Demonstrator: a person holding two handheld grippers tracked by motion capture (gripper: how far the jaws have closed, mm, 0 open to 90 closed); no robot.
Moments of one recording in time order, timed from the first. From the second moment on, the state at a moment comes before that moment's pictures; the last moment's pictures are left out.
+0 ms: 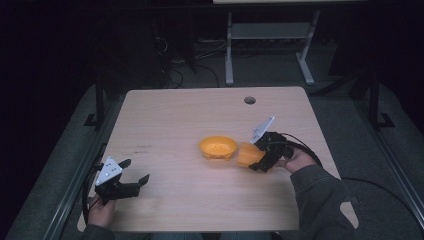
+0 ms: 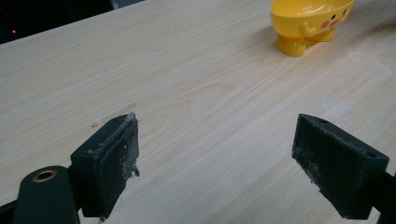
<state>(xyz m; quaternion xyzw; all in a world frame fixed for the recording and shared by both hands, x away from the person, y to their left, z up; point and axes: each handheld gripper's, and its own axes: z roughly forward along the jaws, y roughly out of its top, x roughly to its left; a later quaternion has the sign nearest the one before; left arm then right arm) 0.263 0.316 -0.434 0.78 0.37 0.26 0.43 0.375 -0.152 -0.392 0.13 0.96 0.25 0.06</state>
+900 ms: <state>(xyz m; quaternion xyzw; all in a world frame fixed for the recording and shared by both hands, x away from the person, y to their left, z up) 0.263 0.318 -0.434 0.78 0.37 0.26 0.44 0.399 -0.136 -0.376 0.12 0.96 0.26 0.06</state>
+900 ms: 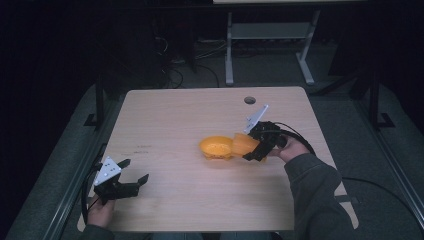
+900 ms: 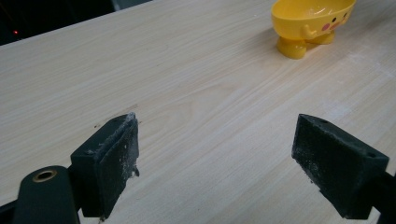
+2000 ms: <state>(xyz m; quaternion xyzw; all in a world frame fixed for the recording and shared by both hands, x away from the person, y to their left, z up) 0.264 0.318 -0.433 0.78 0.37 0.26 0.44 0.428 -0.081 -0.354 0.07 0.96 0.27 0.05</state>
